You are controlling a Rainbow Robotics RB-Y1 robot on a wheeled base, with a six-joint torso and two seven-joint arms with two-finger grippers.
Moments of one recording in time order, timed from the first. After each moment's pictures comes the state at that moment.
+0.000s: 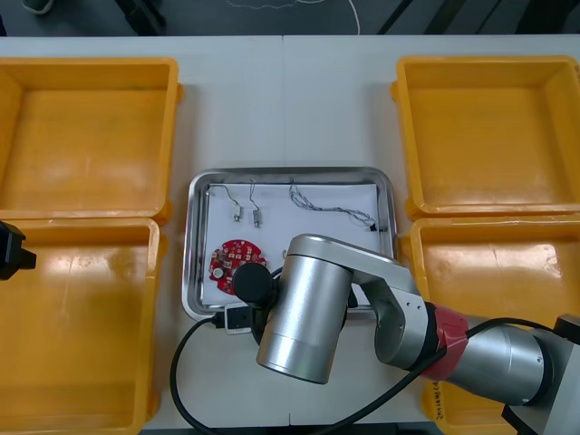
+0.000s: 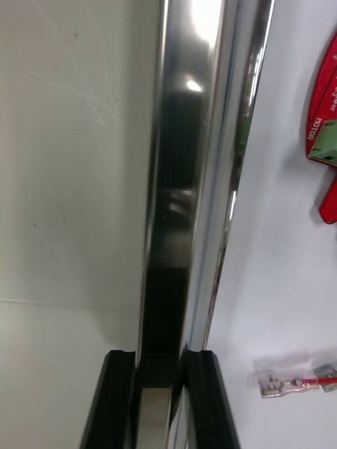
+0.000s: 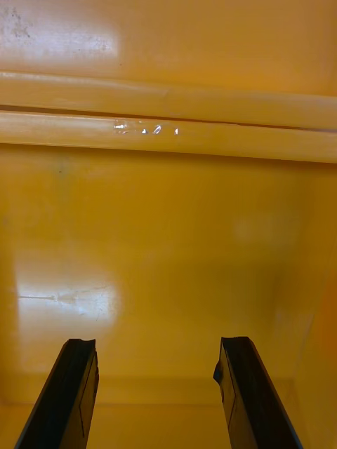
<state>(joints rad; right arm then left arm) -0.66 -0.30 1.04 -1.86 -0.34 1.70 1.95 -0.09 0.74 0.35 -2.21 0.84 1.91 -1.26</state>
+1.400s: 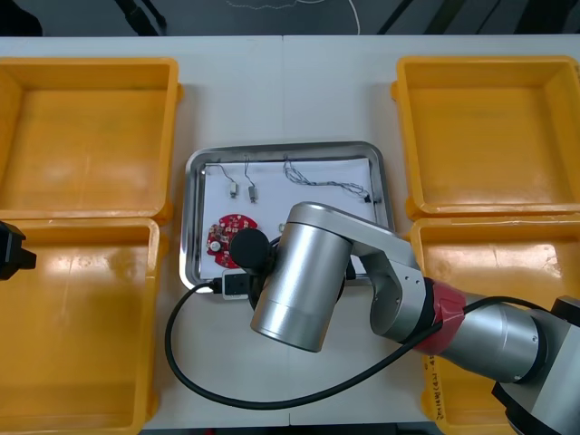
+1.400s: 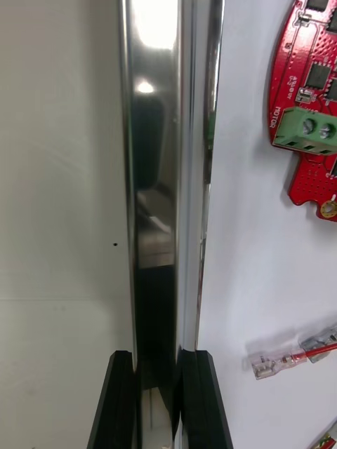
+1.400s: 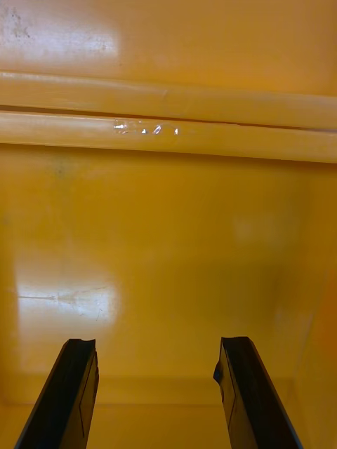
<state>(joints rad) -0.72 -0.29 0.97 -1.83 -0.32 1.70 1.95 -0.09 0.74 0.35 -2.21 0.84 1.91 -1.26</state>
